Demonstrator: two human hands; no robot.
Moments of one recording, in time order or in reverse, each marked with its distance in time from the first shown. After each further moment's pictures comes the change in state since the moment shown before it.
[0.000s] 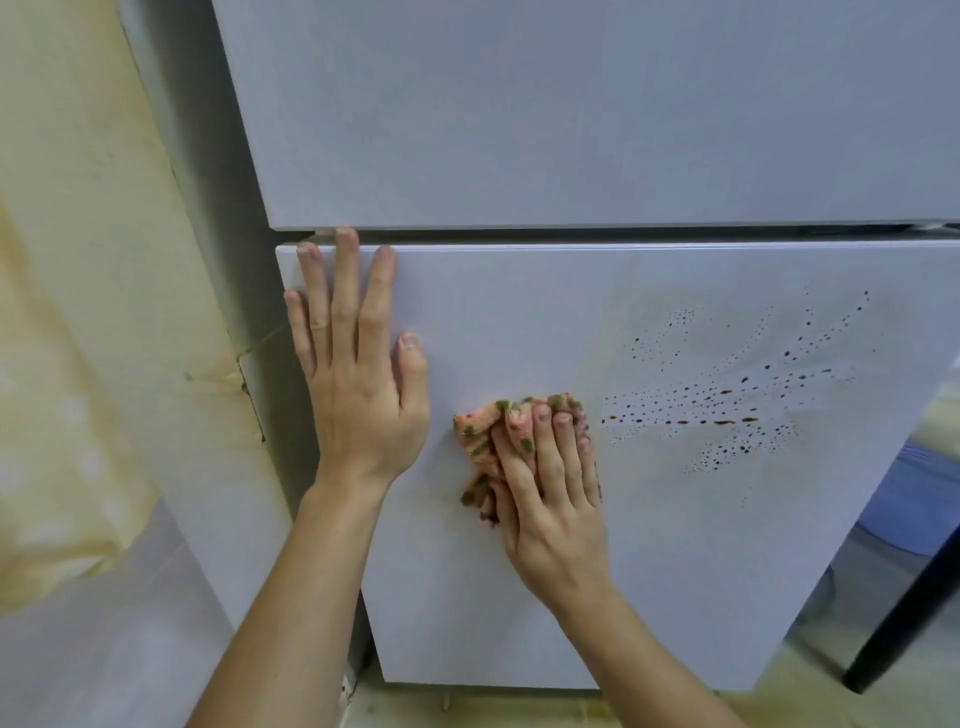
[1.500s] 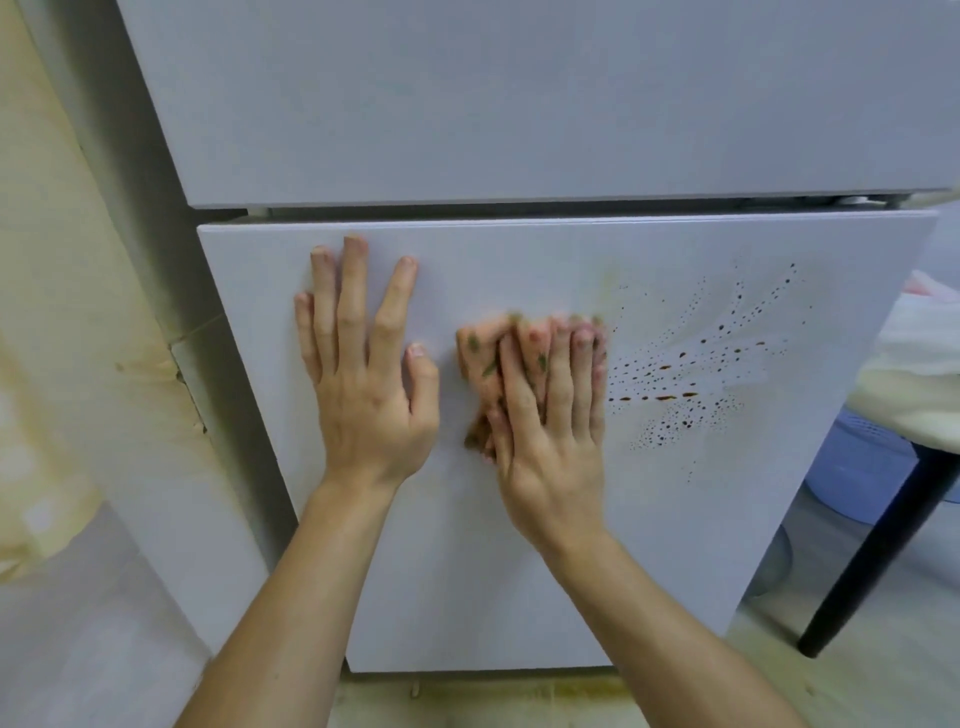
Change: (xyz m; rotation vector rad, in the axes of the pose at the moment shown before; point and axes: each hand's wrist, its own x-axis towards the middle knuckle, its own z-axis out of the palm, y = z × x) left_hand -0.020 0.041 0.027 0.004 0.017 0.048; right_hand 0.042 0.034 -0.029 -0.001 0.105 0.099
